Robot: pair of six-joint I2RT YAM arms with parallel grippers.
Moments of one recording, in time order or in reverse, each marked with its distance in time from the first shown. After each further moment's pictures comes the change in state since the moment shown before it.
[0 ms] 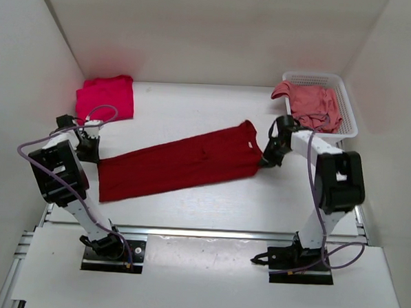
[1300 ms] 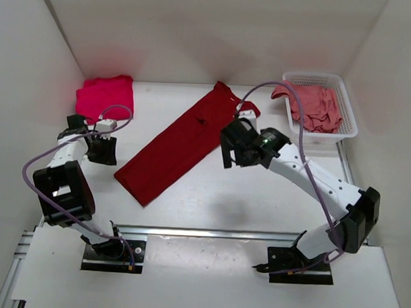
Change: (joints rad) left arm -0.104 -0.244 -0.113 -0.097 0.070 -0.013; right arm 0.694 -0.246 0.396 -0.443 0.736 -0.094
